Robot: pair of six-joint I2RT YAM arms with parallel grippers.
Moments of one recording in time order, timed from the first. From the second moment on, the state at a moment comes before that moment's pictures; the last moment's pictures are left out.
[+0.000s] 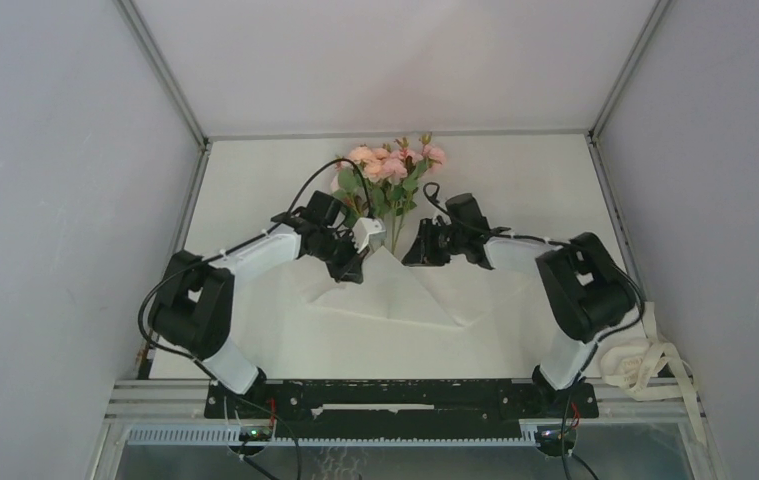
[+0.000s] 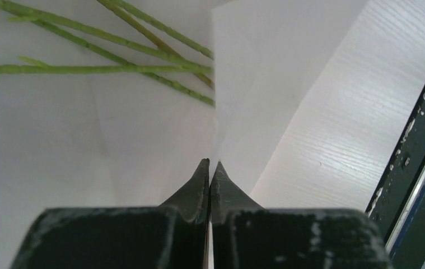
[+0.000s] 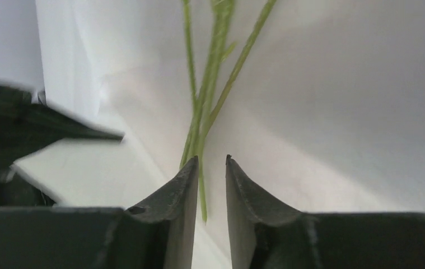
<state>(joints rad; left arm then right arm) -0.49 1.60 1.01 -0.54 0.58 0.50 0.49 1.79 0.91 0.09 -0.53 0.62</state>
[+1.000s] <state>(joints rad) -0.42 1.75 1.12 -0.61 0.56 0.34 0.53 1.59 0.63 0.18 -0.69 0.44</state>
